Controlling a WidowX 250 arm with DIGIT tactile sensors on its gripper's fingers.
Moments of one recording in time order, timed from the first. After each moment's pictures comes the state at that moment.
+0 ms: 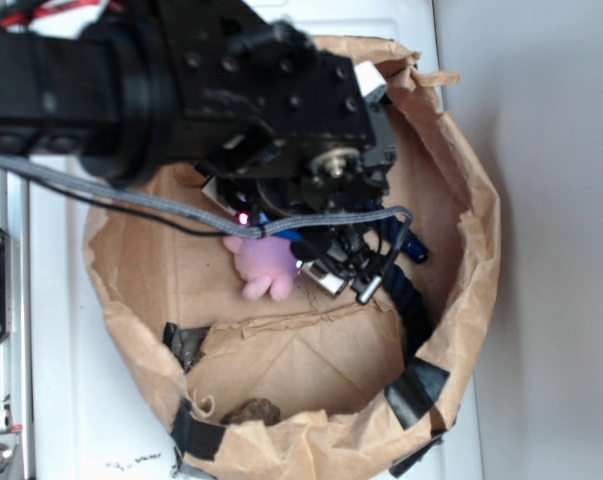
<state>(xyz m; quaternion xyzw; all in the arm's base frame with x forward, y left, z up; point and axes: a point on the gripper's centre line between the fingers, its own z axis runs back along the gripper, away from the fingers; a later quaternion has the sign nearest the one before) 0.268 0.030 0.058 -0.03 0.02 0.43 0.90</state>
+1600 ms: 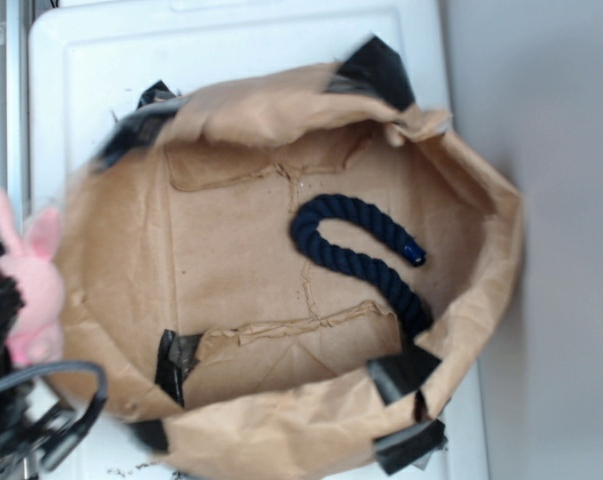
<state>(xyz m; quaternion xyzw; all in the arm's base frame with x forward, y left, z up) 0.119 -0.051 0.148 -0.08 -0.02 0.36 0.93</state>
